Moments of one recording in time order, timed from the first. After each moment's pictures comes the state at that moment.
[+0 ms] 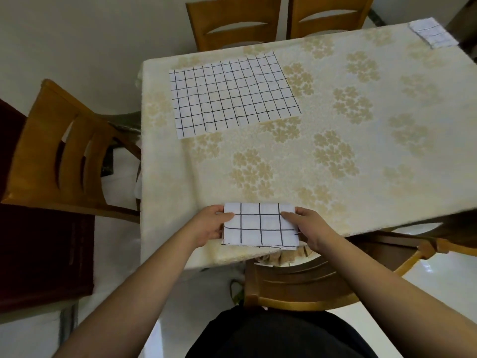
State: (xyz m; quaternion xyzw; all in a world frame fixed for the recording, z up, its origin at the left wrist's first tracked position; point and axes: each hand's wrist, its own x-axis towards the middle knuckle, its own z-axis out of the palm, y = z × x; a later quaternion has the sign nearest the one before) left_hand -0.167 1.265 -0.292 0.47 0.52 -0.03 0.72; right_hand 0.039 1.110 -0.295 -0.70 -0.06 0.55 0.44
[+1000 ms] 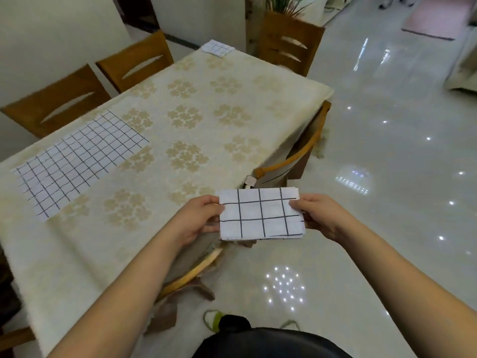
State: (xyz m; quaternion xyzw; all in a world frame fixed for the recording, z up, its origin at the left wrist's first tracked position) left_hand 0.002 1.029 -0.190 0.67 0.30 -0.14 0.66; right_hand 0.100 0.761 -0.195 -0.71 0.04 0.35 0.61
